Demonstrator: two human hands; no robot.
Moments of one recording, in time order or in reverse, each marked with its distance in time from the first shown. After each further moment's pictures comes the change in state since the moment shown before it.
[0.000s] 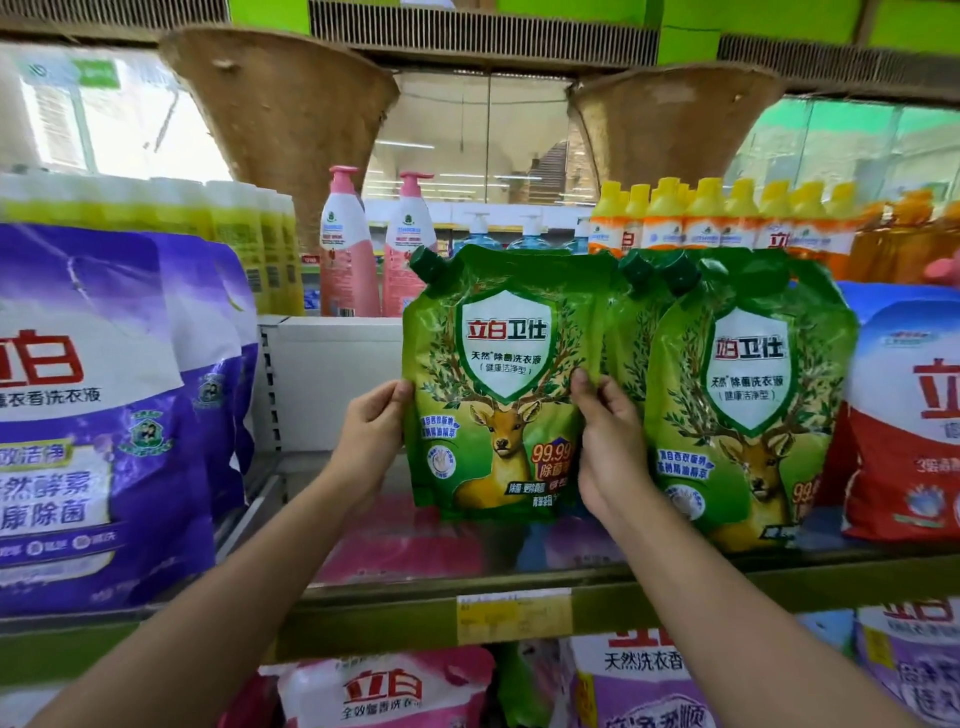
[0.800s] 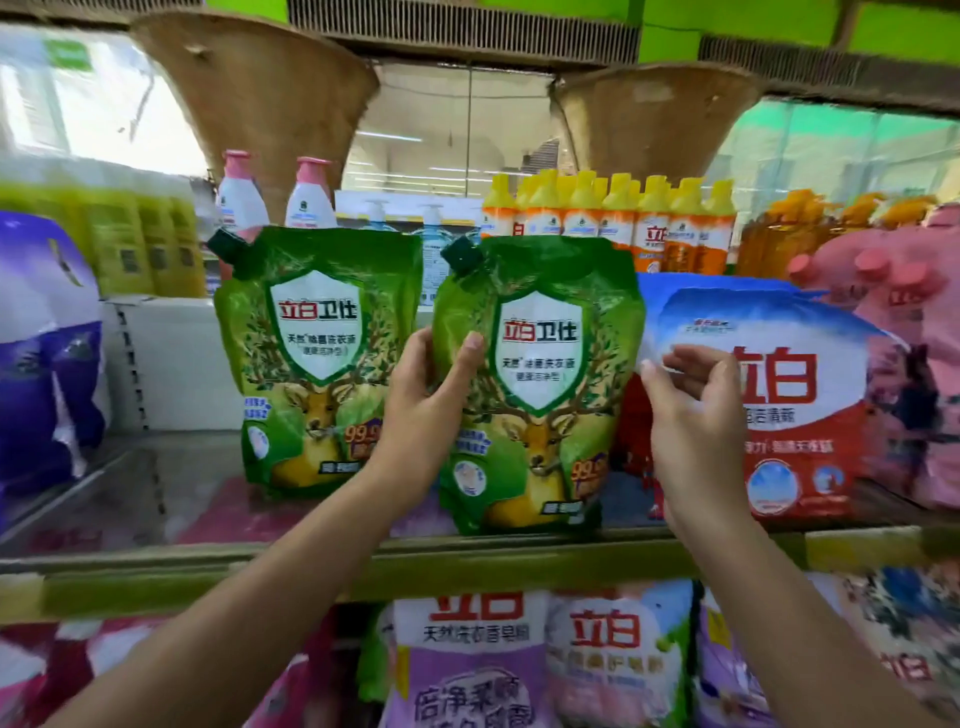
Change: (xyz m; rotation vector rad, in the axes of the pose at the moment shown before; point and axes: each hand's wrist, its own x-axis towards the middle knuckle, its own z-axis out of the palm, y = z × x) left_hand -0.085 0.054 0.218 0.015 -0.016 0.223; right_hand -0.018 -0.142 -0.176 -0.520 0.158 -0.470
